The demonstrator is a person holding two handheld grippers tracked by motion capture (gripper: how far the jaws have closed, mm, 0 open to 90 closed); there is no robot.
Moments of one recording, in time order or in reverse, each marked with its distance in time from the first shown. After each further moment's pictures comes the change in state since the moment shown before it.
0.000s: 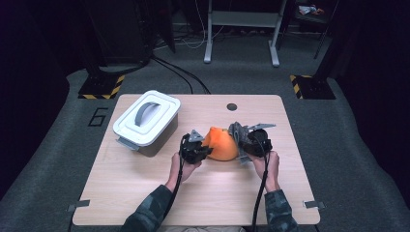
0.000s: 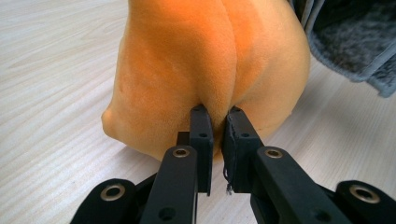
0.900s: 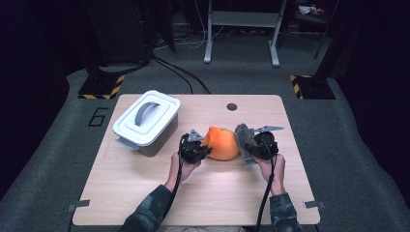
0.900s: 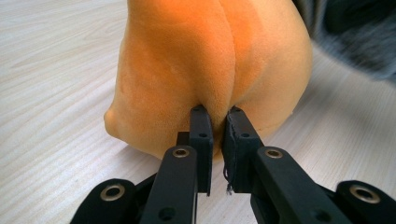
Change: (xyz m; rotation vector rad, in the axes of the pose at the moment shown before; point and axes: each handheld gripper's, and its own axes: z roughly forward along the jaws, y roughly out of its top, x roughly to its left) left arm 0.001 0.000 -0.002 -0.001 0.003 -0.002; right arm -0.005 -0.005 -0.020 -0.028 -0.004 -0.009
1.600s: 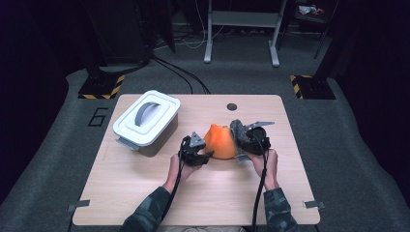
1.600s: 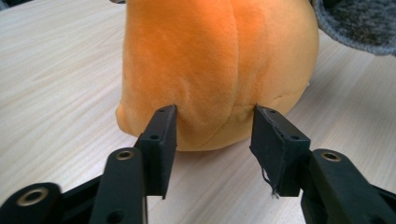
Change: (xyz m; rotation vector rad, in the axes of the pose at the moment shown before) left arm -0.004 -0.008 0.004 -0.004 0.065 0.110; right arm 0.011 0.015 0.018 0.023 0.024 -0.006
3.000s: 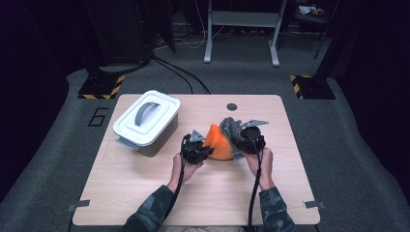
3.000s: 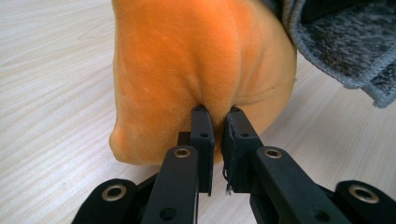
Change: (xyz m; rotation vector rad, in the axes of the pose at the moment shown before) left arm 0.000 0.009 0.000 -0.001 -0.071 -0.137; right arm 0.017 0.007 -0.002 -0.046 -0.015 -0.050
